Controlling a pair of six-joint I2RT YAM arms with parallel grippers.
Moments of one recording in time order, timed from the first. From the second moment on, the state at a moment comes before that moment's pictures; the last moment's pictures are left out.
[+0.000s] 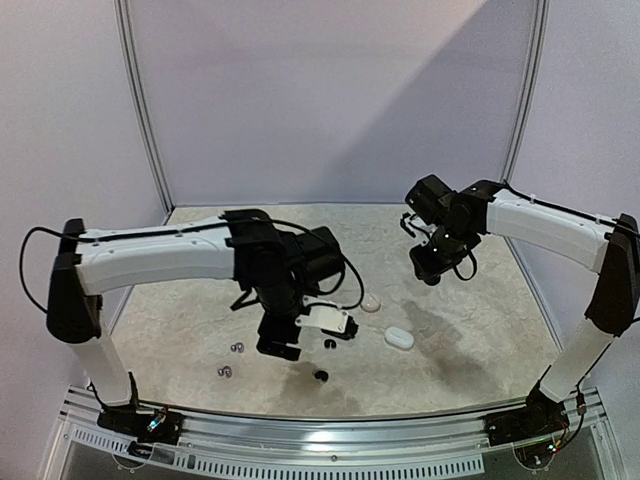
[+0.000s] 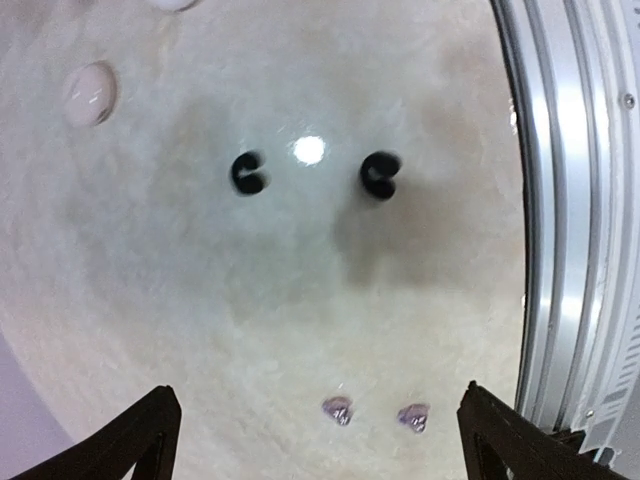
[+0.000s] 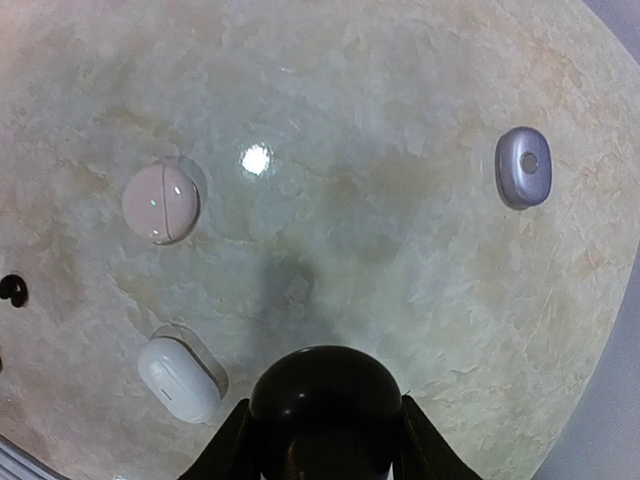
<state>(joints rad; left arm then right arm) -1.15 1.82 1.59 -1.18 -0.08 0.65 0.68 1.66 1.40 -0.97 0.23 0.17</state>
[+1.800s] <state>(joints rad) -0.49 0.51 0.69 -0.41 0.71 -0.21 1.48 1.95 1.78 -0.21 0.75 -0.77</state>
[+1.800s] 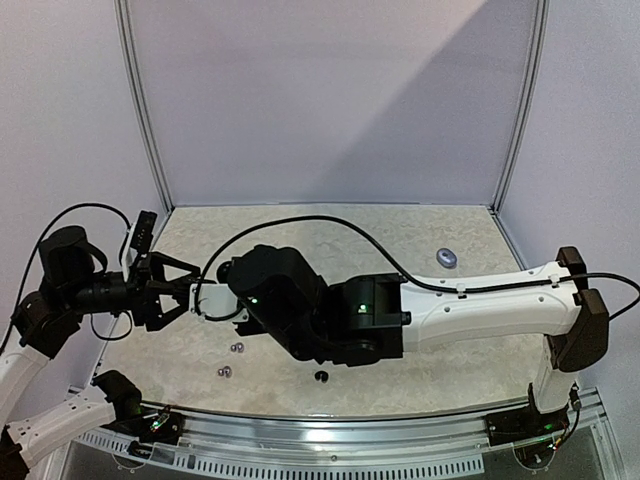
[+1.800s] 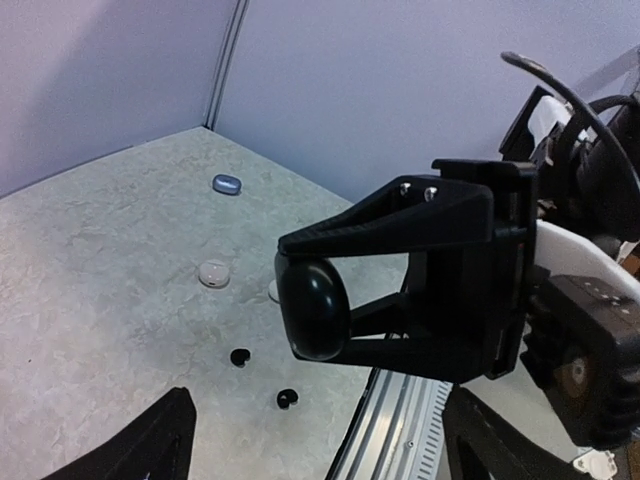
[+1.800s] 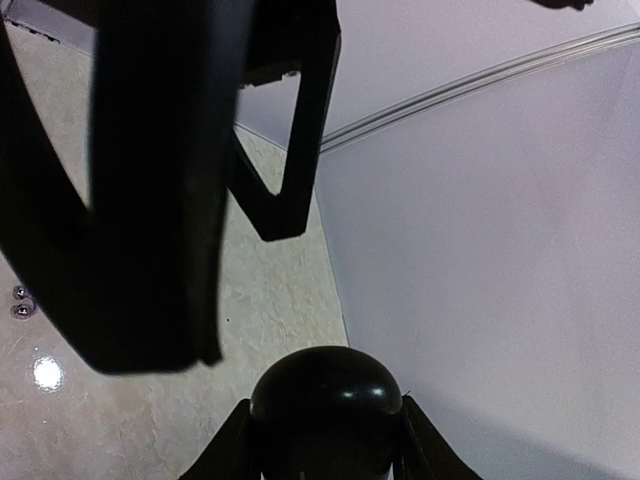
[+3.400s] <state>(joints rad) -0.54 0.52 0.53 -0.15 0.78 -0.32 1.43 1.95 1.85 -0.37 0.34 -0.57</state>
